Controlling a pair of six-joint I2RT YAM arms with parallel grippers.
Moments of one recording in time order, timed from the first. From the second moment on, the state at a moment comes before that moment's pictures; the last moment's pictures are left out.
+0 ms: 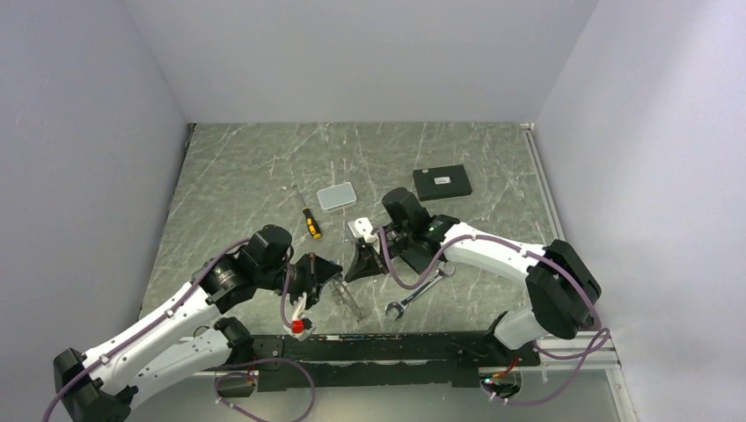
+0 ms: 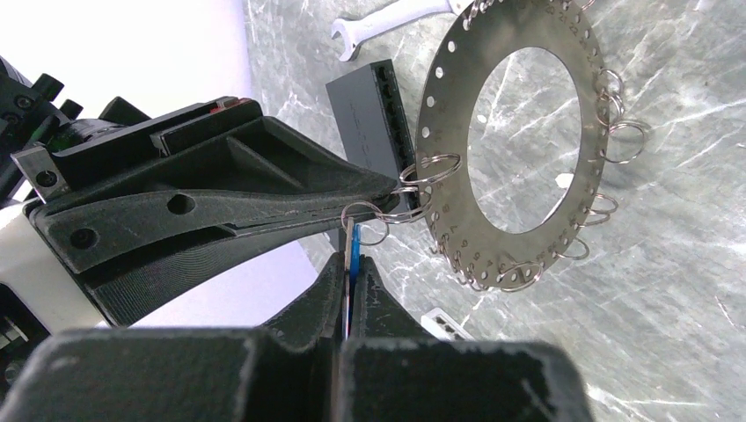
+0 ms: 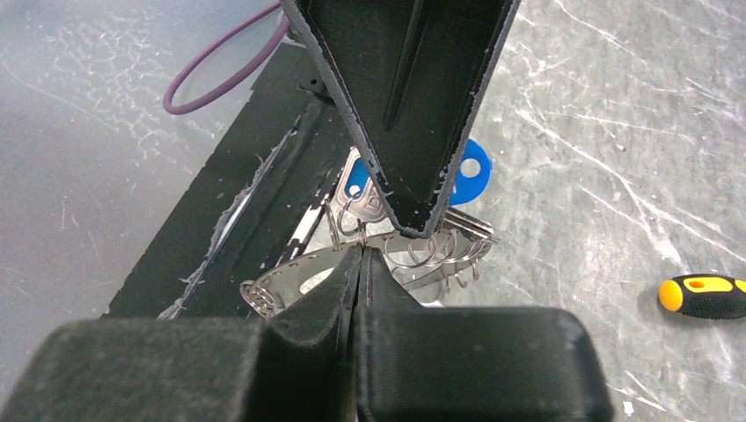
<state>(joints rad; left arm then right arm) -0.78 0.77 0.67 -0.62 0.61 1.92 0.82 1.48 0.92 -0.12 -1.12 -0.58</state>
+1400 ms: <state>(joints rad) -0.78 0.67 0.51 -0.47 0.53 1.73 0.74 1.50 0.61 0.80 -1.03 0.22</state>
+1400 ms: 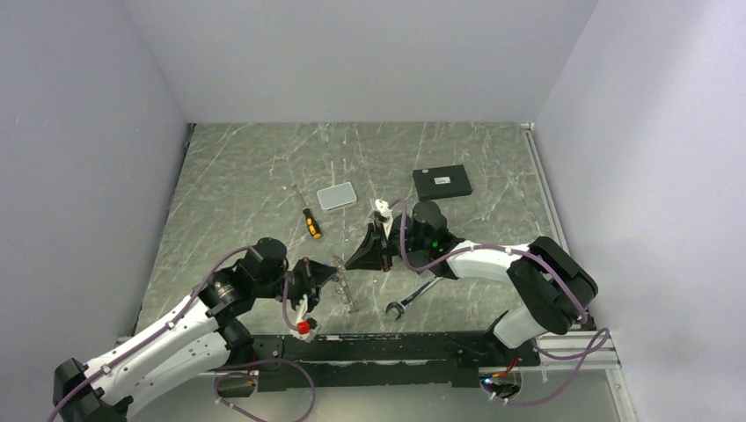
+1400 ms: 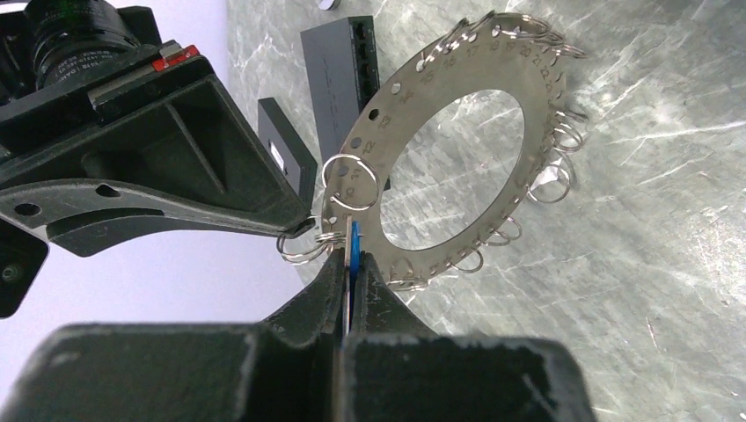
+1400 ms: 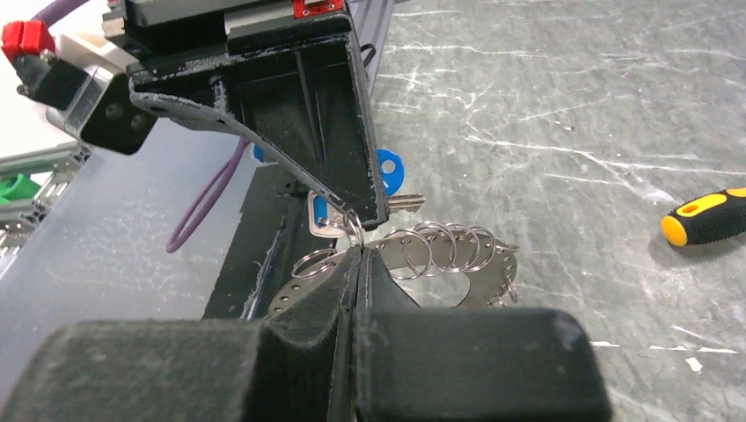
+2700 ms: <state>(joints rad) -0.81 0.73 0.46 -0.32 0.45 1.52 0.68 1.48 0.86 0.24 -1.06 -0.20</state>
